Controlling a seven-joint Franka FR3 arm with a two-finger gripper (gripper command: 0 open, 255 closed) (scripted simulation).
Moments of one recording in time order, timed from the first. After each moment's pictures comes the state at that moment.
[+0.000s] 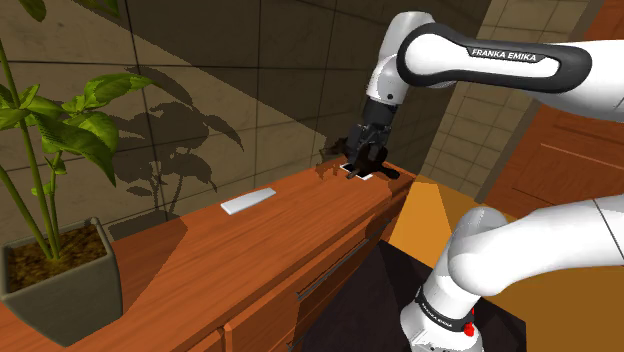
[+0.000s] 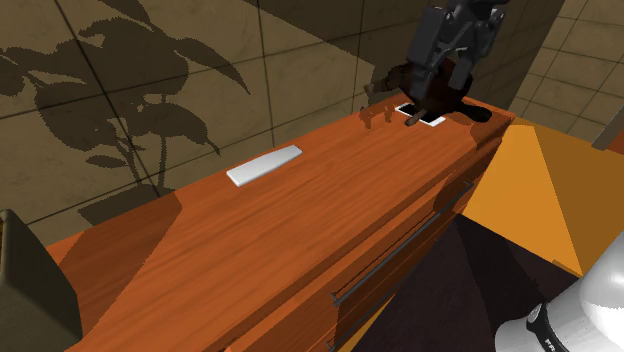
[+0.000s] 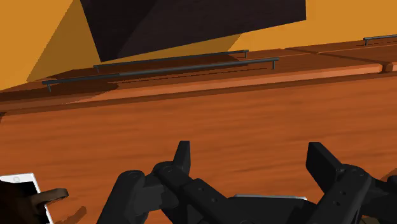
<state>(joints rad) 0.01 -0.78 -0.05 -2.43 0.06 1.68 0.14</state>
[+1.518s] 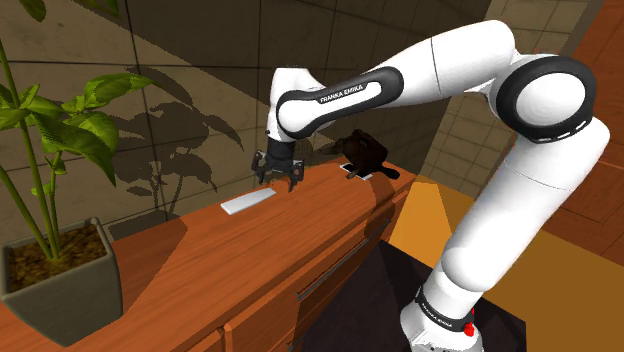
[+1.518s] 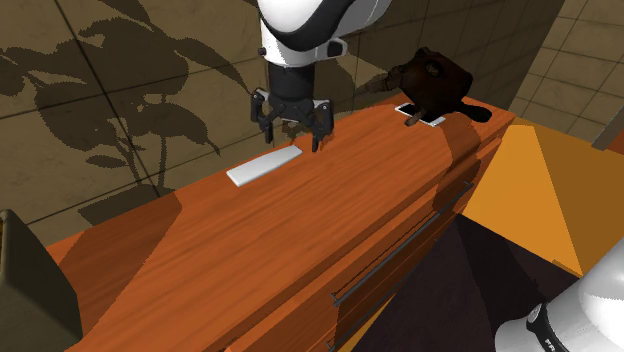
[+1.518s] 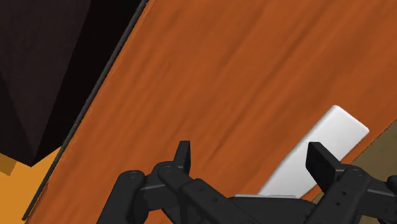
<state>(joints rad) -0.13 -0.05 0.32 -2.15 0.05 2.13 1.21</state>
